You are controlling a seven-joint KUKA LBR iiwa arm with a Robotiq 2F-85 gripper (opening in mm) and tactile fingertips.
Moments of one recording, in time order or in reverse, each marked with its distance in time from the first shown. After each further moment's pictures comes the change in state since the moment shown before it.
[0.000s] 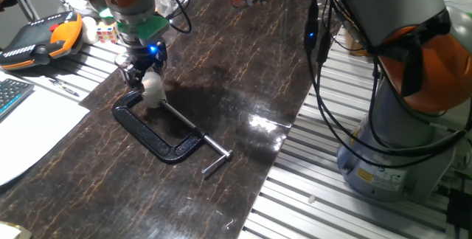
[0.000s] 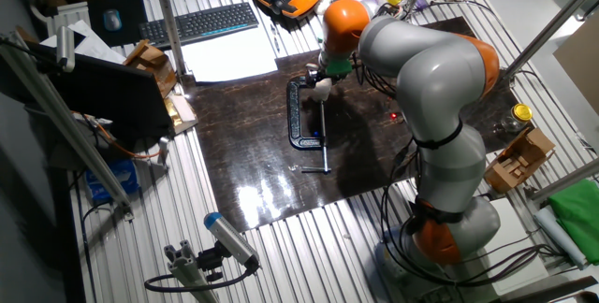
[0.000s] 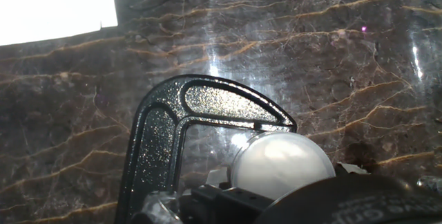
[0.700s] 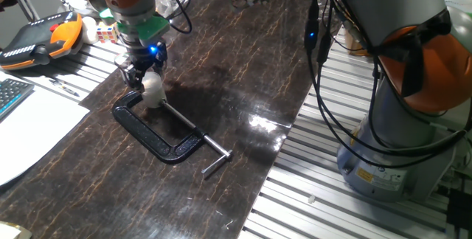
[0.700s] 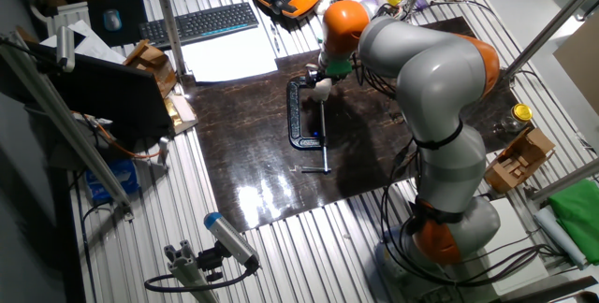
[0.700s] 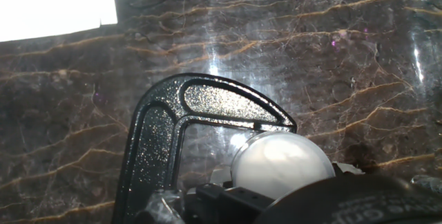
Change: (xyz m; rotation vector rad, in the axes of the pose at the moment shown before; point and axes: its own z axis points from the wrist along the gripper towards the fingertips) arm 0.000 0.000 0.000 0.005 -0.007 0.006
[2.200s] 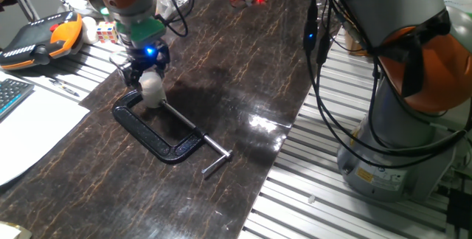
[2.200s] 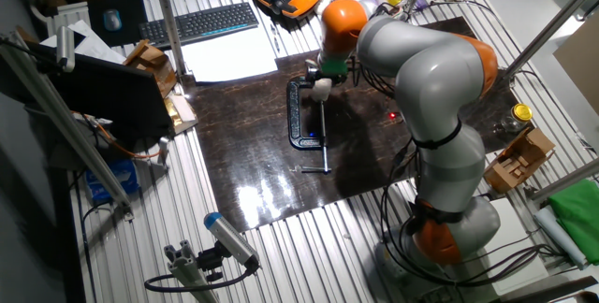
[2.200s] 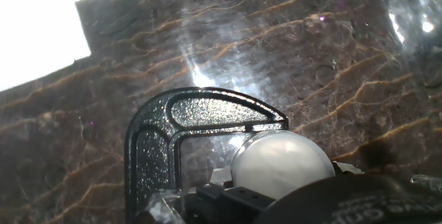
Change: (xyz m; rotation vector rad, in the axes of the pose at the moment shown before) arm 0.000 0.001 0.000 0.013 0.012 0.240
